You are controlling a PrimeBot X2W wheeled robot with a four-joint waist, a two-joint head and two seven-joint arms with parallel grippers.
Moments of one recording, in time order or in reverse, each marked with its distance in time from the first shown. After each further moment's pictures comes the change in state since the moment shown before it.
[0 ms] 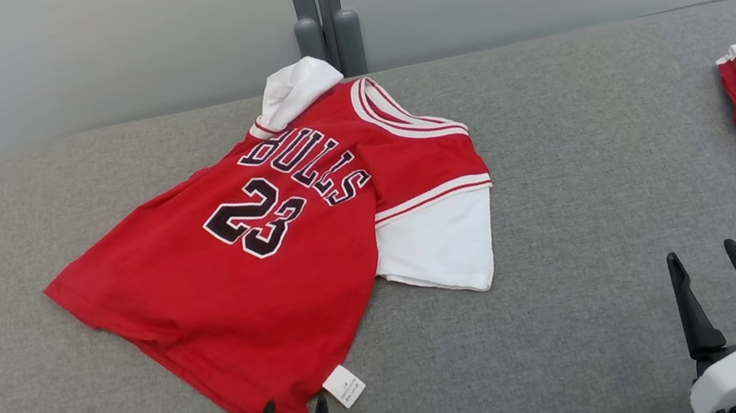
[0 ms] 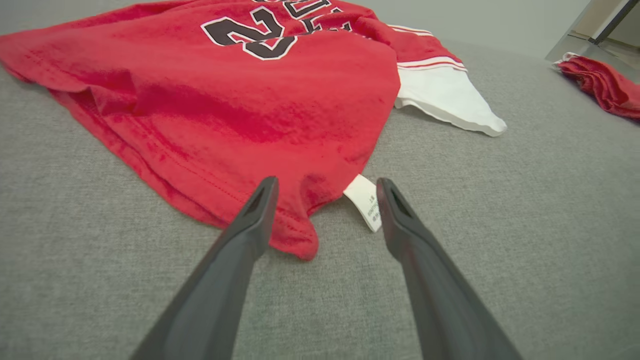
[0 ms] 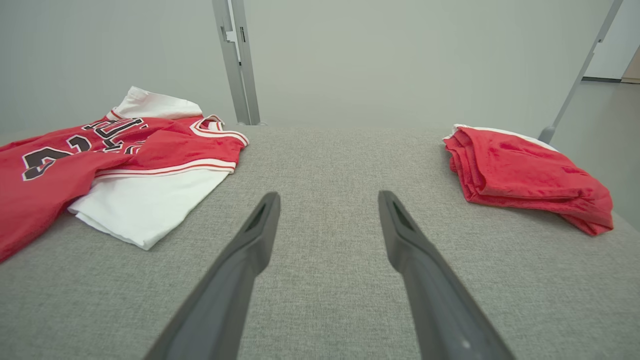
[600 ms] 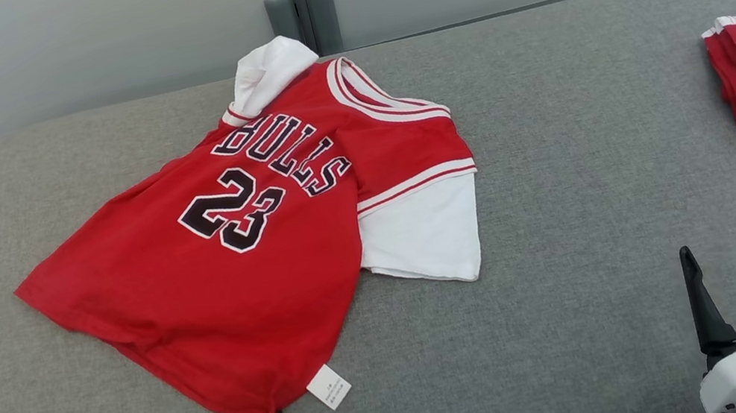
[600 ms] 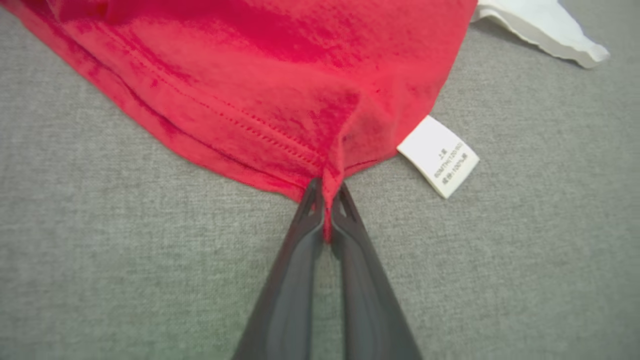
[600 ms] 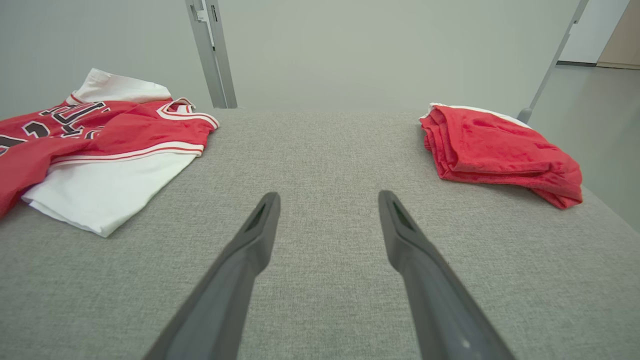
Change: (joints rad) left arm -0.103 0.037 -0.020 0.184 -0.049 -0.004 0.089; right arm -0.006 0.000 -0.027 -0.006 -0.009 0.000 0.000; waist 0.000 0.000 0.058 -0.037
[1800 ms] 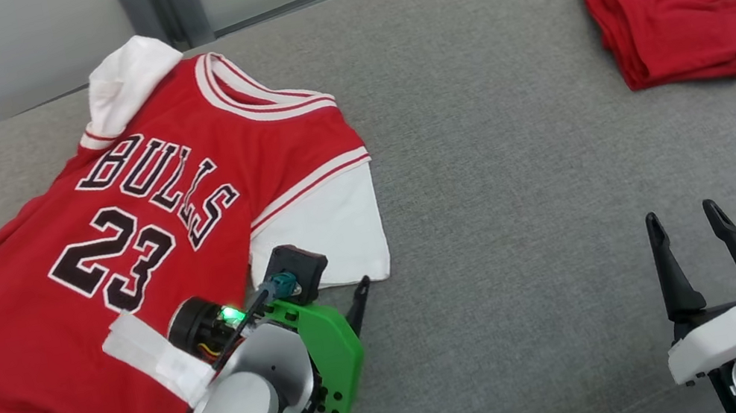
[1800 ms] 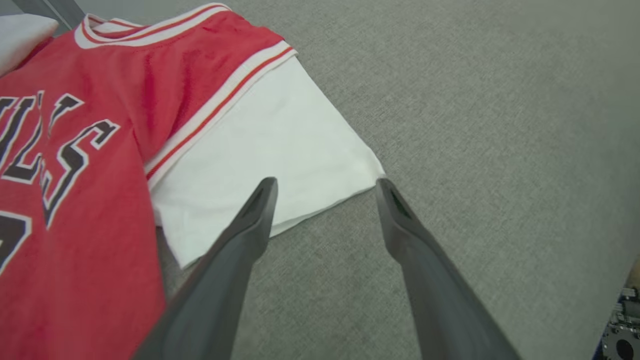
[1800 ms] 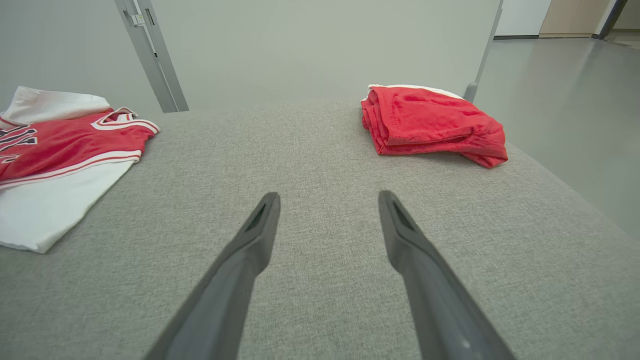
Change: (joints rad) left arm -0.317 0.047 -0.261 -0.245 0.058 -0.018 0.410; right arm -0.074 -0.001 0.060 -0.001 0.064 0.000 0.000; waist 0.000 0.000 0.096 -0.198
